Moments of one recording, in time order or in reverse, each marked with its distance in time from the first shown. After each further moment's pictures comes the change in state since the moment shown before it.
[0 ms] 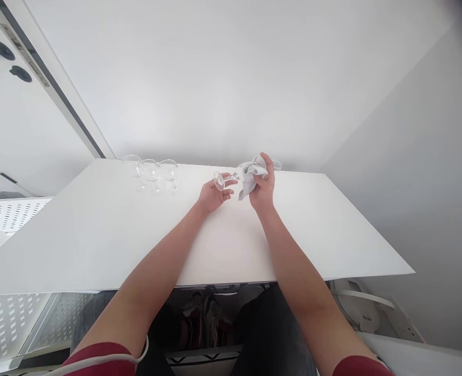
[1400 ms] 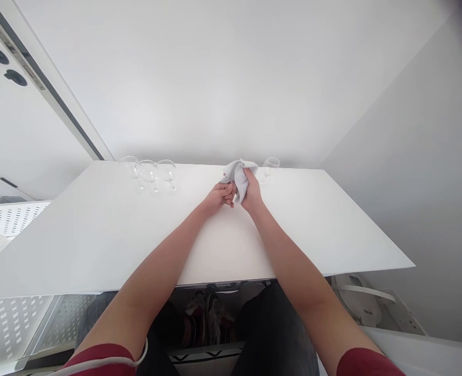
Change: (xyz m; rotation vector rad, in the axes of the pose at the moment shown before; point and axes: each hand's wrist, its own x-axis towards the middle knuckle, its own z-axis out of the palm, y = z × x) left_hand -0.005 -0.012 0.002 0.370 -0.138 -0.002; right_hand -0.006 0.013 0.020 0.036 -0.116 0.398
